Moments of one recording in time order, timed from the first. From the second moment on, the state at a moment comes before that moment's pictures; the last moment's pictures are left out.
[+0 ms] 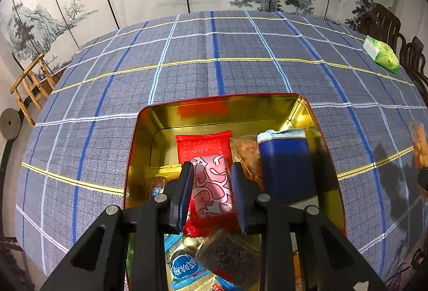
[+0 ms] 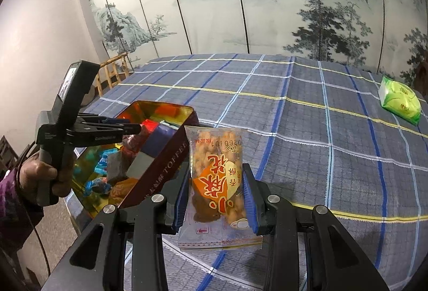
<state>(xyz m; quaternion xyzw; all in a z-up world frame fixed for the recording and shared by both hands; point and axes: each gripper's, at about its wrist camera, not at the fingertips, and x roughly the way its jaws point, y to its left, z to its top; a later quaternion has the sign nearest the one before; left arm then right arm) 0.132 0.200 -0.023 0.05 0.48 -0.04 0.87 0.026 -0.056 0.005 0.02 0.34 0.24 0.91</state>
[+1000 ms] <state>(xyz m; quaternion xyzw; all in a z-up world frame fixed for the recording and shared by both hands) 0.053 0.241 0.031 0.01 0.42 0.07 0.91 0.017 0.015 0.027 0.00 0.33 0.31 0.89</state>
